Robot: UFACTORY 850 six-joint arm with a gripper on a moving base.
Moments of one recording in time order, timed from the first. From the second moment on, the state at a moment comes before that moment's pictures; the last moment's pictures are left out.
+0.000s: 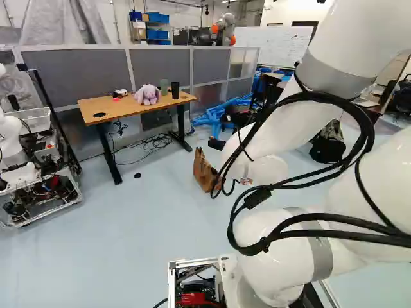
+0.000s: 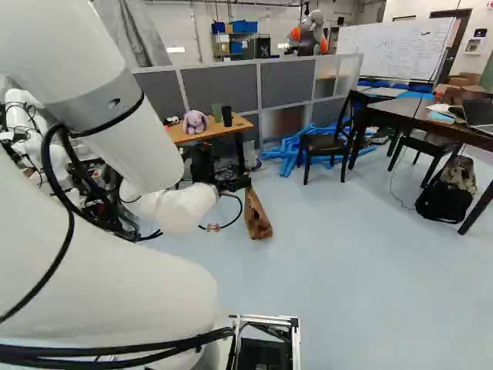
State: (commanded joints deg) arm 0.0 16.0 -5.0 0.0 50.0 0.0
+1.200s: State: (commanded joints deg) arm 0.0 16.0 -5.0 0.0 50.0 0.0
